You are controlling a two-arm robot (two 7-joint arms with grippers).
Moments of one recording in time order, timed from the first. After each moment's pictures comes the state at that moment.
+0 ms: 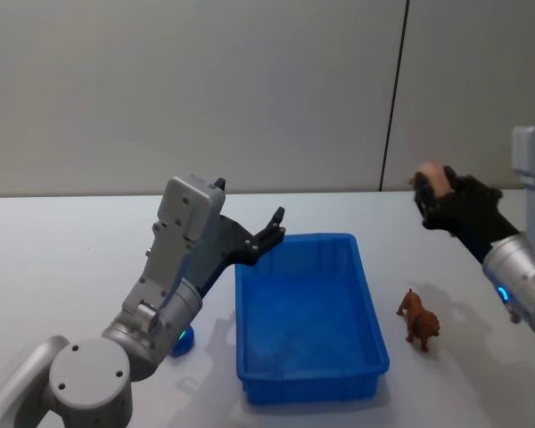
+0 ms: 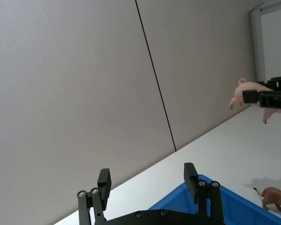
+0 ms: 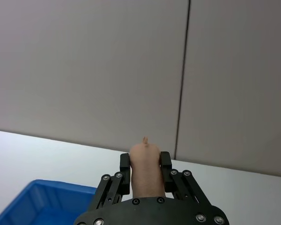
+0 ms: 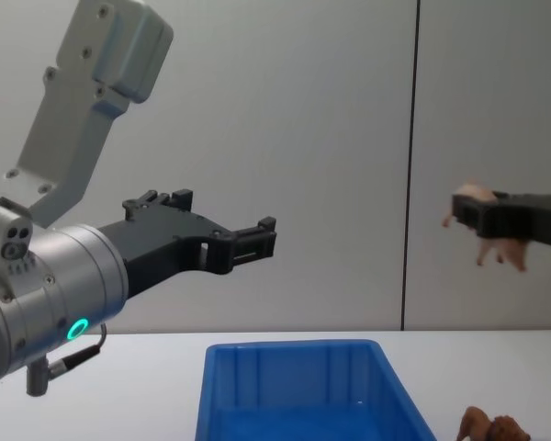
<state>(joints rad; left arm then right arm) -0.24 0.38 0.45 -1.63 -0.20 0.01 -0.01 0.24 0.19 -0.23 -1.58 0.23 0.20 0.09</state>
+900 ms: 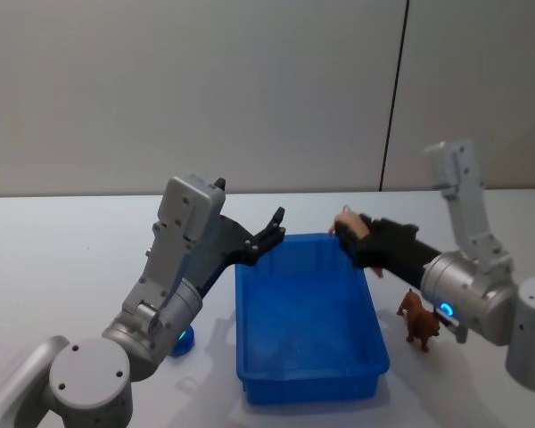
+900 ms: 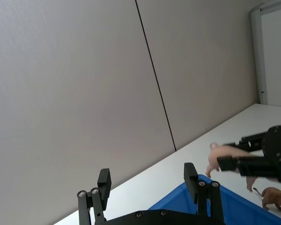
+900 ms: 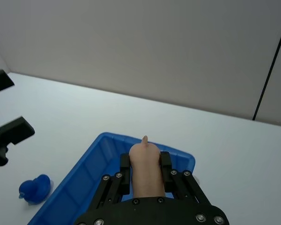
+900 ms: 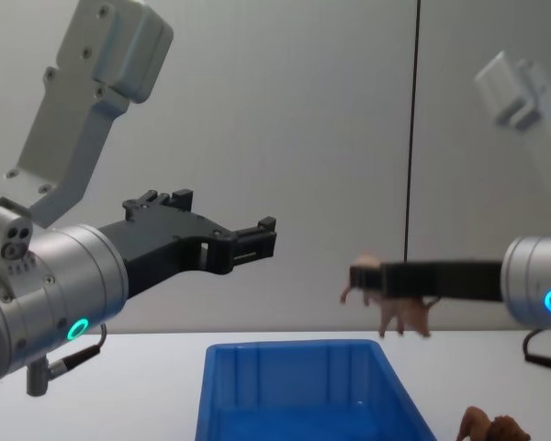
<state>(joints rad) -0.24 0.38 0.45 -1.63 -0.20 0.01 -0.01 0.30 0.14 -0.29 -1.50 0.27 0.42 0.27</state>
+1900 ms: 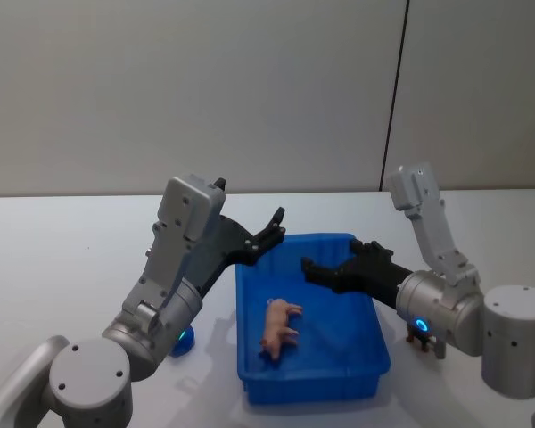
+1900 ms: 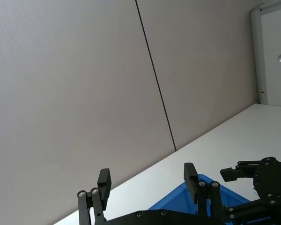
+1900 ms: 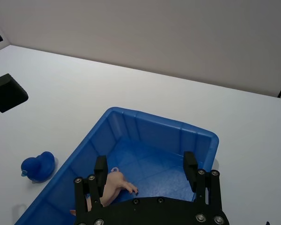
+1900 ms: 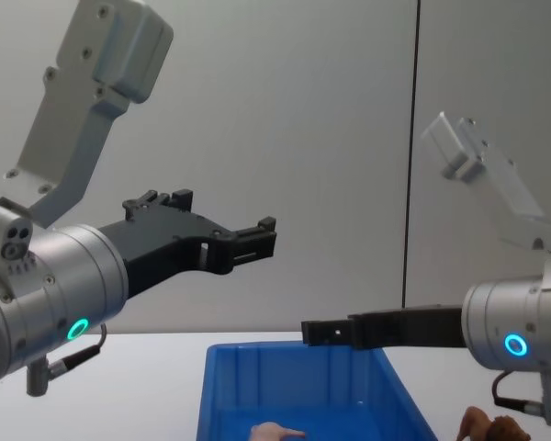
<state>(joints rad) -0.24 0.38 0.45 -1.63 -0.20 0.01 -0.01 0.33 0.10 -0.33 -1.42 0.22 0.47 0.29</state>
